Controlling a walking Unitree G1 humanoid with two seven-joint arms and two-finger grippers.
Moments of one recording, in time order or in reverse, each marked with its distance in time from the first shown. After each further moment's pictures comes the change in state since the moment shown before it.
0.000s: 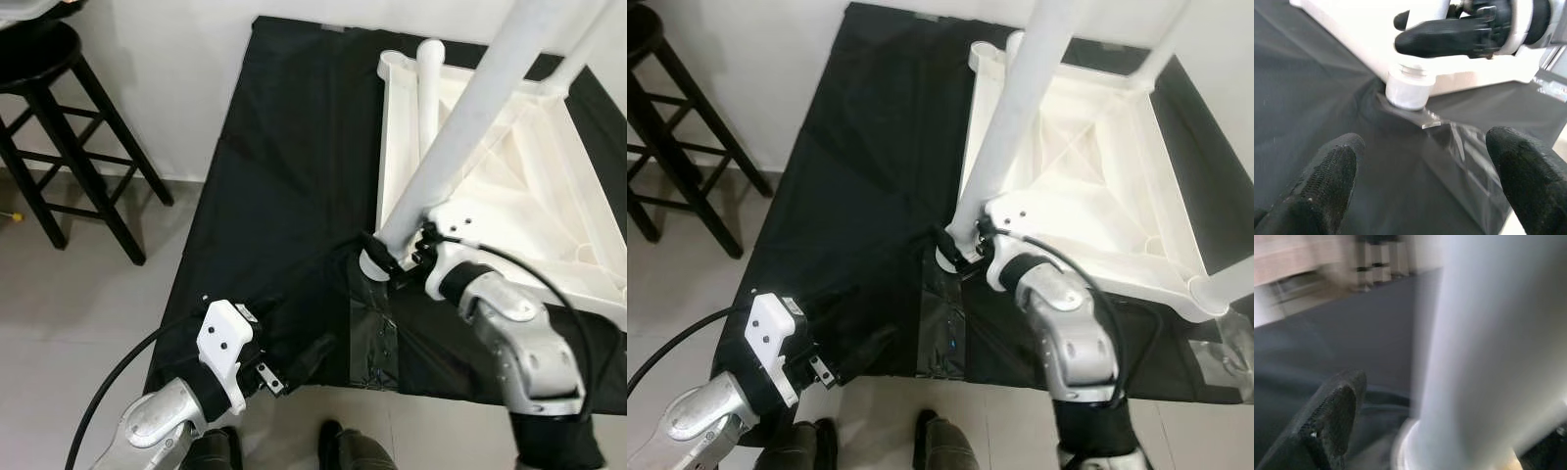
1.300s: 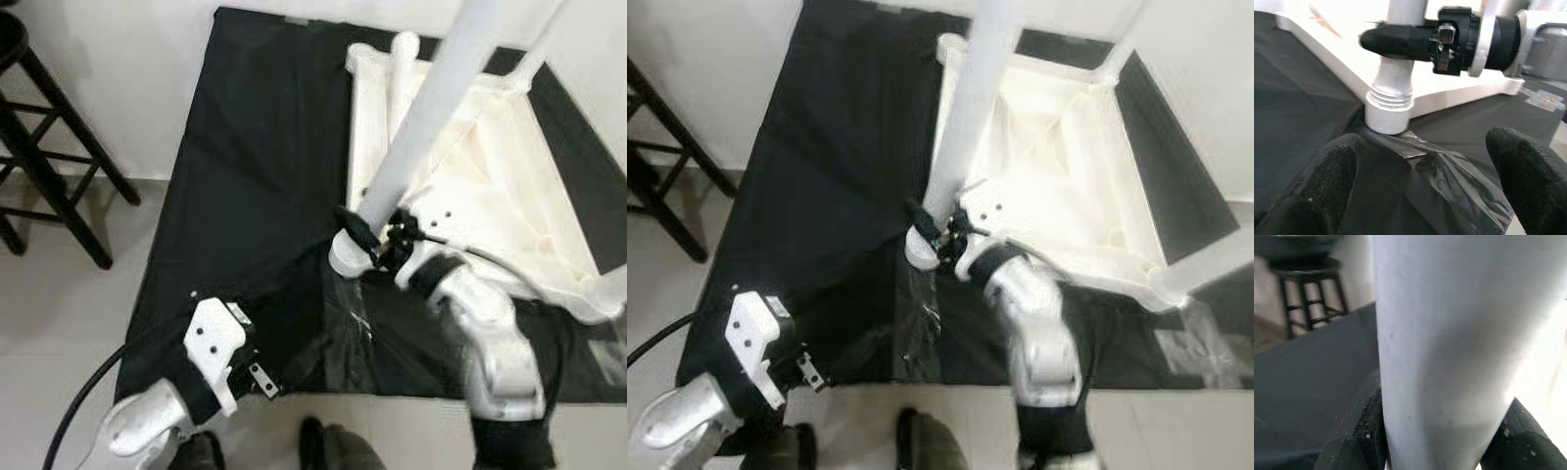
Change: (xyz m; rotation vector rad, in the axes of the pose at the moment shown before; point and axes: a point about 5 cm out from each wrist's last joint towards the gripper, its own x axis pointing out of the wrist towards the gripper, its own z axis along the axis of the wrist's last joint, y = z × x) left arm -0.010 -0.006 0.014 0.046 -0.003 -0.003; right arm 0.025 0.037 -0.016 0.104 -0.059 -0.385
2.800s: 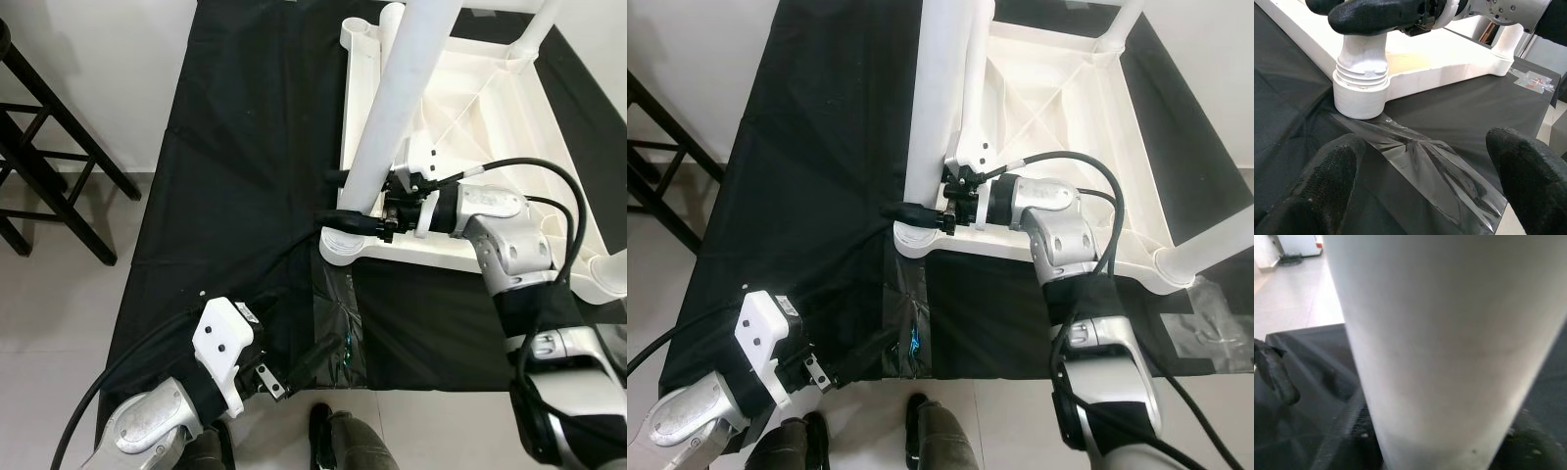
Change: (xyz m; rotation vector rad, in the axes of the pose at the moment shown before) left arm 0.007 -0.001 0.002 -0.008 0.006 -0.019; right arm 0.059 -0.042 0.055 -0.188 -0.033 0.882
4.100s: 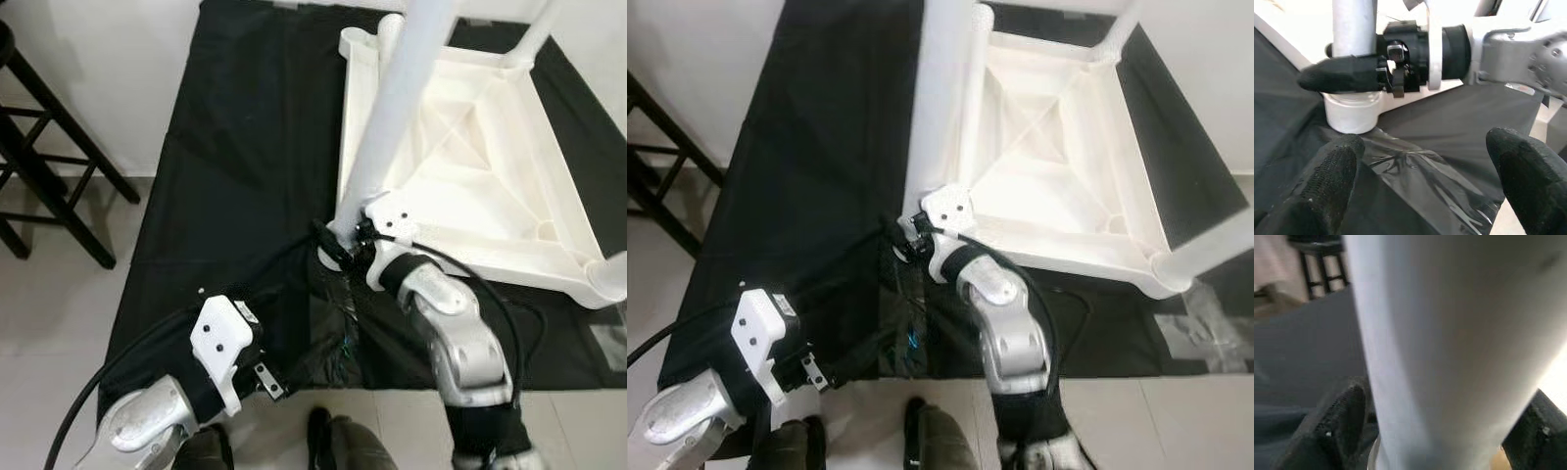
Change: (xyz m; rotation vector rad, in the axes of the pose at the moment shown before) left arm -0.001 0.000 0.006 0.029 -0.004 -0.028; right arm 0.033 0.057 -0.029 0.141 0.013 -0.626
